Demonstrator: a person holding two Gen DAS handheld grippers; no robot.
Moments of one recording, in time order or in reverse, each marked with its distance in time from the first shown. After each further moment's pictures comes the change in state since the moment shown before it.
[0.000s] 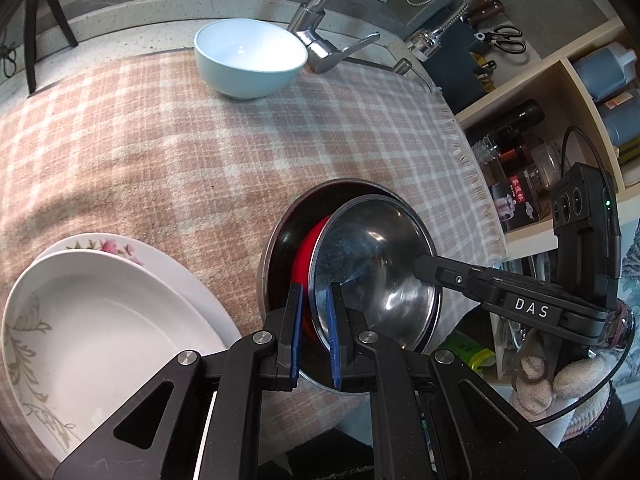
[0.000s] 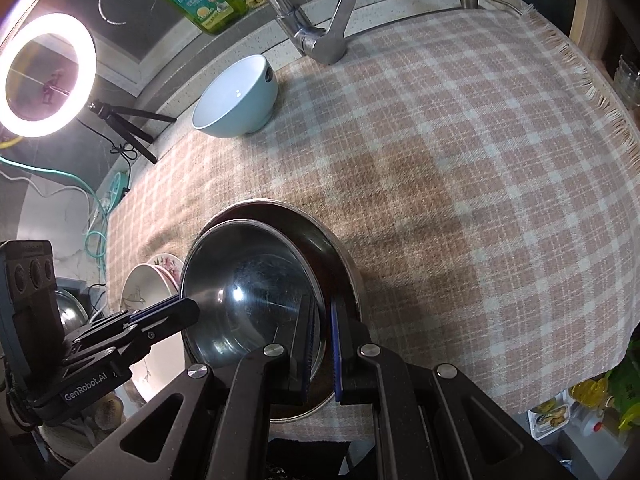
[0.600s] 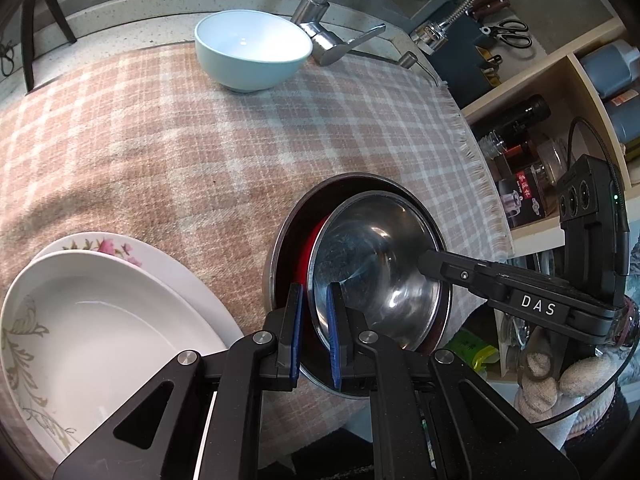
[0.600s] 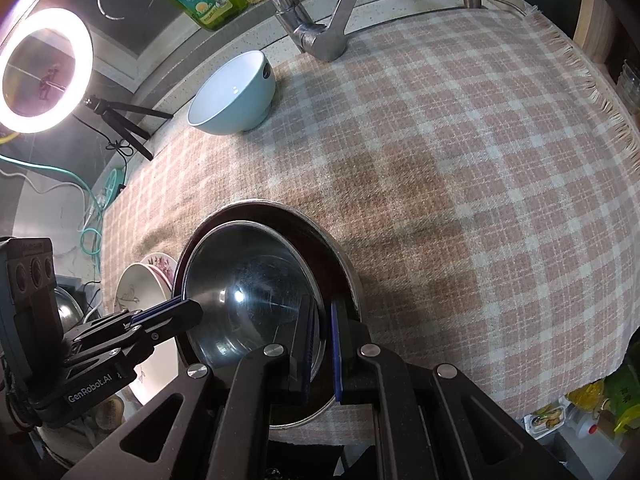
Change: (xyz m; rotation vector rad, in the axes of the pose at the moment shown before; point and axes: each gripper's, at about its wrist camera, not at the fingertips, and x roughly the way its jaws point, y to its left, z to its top) left arm 0.008 0.003 0.001 -0.002 0.016 0.011; right arm 0.006 0.001 0.004 -0.012 0.008 -0.012
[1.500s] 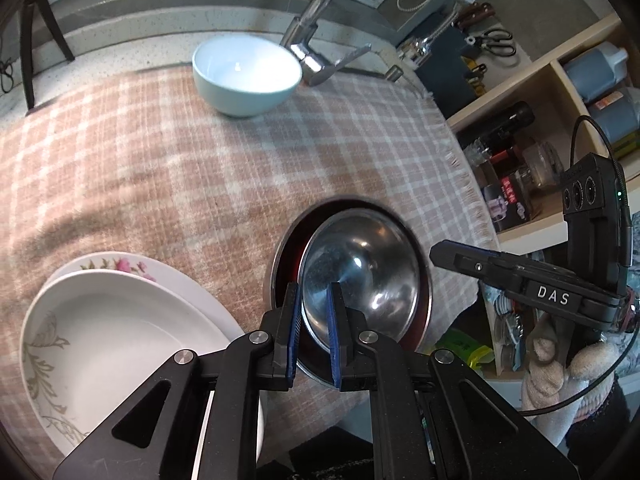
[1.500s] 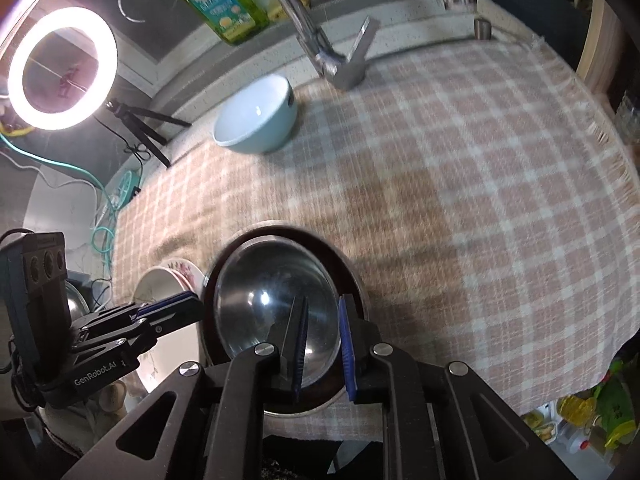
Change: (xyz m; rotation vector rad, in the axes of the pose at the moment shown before) left arm -0.027 0.001 0.008 0.025 -0.036 -0.036; right arm -0.034 0.011 0.008 -0.055 -0.054 0.011
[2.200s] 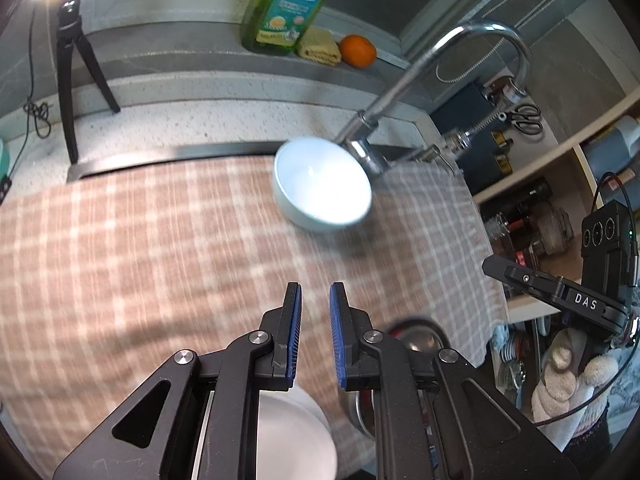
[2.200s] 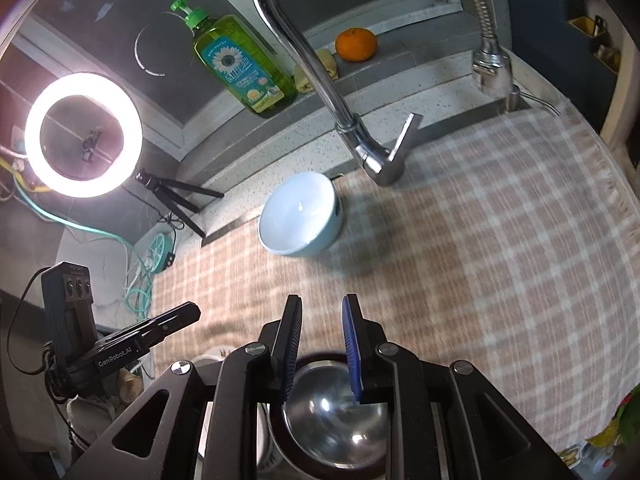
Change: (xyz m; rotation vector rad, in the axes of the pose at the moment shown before) left arm -0.044 0.059 0.076 -0.063 -0.123 0.050; right arm -0.016 0.029 0.081 0.037 -0.131 0.094
